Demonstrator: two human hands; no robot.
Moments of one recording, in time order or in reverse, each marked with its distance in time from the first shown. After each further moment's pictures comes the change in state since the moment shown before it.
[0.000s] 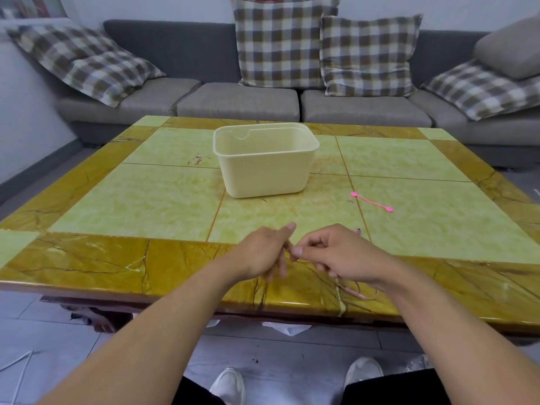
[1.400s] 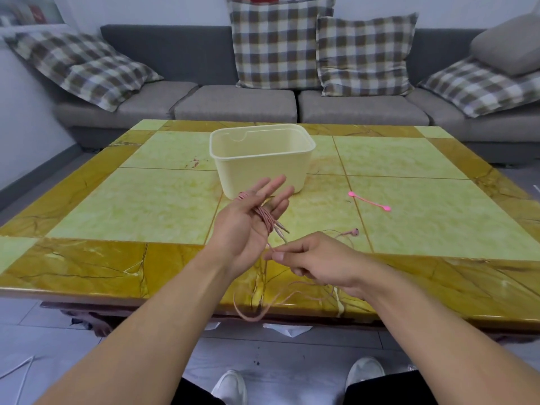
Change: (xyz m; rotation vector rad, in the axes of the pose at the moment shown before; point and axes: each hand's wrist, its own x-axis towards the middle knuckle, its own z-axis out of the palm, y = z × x) left_hand -0.003 0.024 -0.013 -1.280 0.148 0.318; right_hand 0.007 -0.009 0.024 0.178 -0.022 0.075
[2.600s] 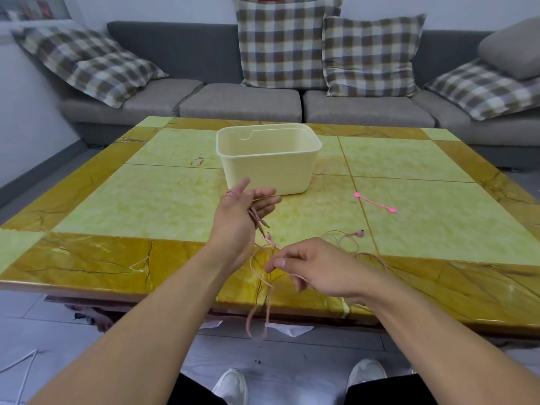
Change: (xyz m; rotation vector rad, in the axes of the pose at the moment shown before) left_hand 0.013 0.001 -0.023 0.270 0.203 0.161; right_hand -0.002 -0.001 0.012 -0.142 -0.065 -0.097
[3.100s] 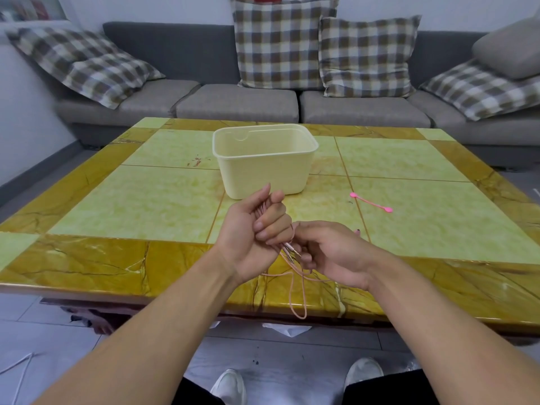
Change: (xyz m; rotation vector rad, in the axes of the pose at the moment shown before) left_hand -0.027 0.011 0.021 -0.462 -0.395 -0.414; right_hand 0.011 0.004 -0.021 0.600 0.036 0.084
